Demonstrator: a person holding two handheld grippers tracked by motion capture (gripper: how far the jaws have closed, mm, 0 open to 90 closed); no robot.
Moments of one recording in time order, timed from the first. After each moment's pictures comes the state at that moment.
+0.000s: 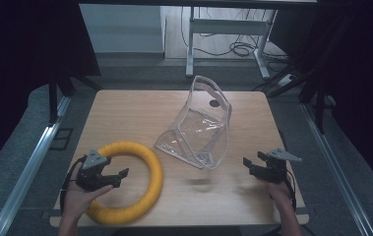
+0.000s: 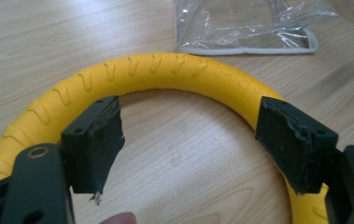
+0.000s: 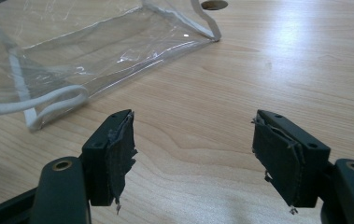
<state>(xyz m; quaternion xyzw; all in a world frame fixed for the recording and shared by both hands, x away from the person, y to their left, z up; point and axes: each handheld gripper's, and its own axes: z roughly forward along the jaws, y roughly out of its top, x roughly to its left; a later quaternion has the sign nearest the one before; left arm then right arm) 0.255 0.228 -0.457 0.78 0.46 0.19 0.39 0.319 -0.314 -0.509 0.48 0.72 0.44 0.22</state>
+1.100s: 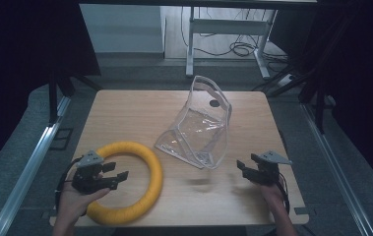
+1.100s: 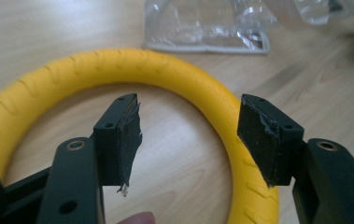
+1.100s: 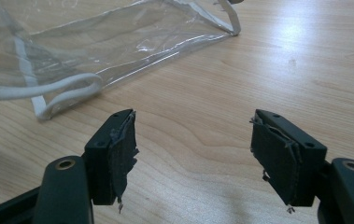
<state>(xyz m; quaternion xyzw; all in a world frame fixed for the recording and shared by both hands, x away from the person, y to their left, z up) 0.242 0.218 -0.435 0.80 0.45 0.12 0.38 0.315 -0.292 -0.518 0.47 0.73 0.43 0.23</state>
